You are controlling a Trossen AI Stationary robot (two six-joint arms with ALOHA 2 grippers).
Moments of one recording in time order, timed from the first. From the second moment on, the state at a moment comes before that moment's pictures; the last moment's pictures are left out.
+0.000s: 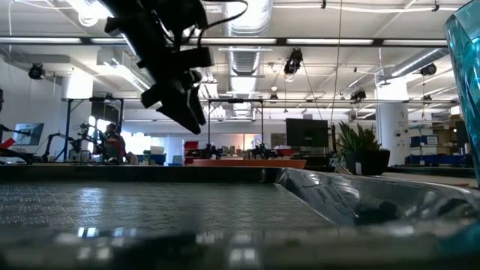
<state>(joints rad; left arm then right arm) 0.04 1.54 0.96 -0.38 -0.34 0.27 -0.03 1.11 1.50 -0.02 -0.45 0.14</state>
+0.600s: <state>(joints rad) 0.09 1.65 0.98 -0.37 -0.32 0.30 -0.03 1.08 1.52 -0.09 -0.45 0.12</state>
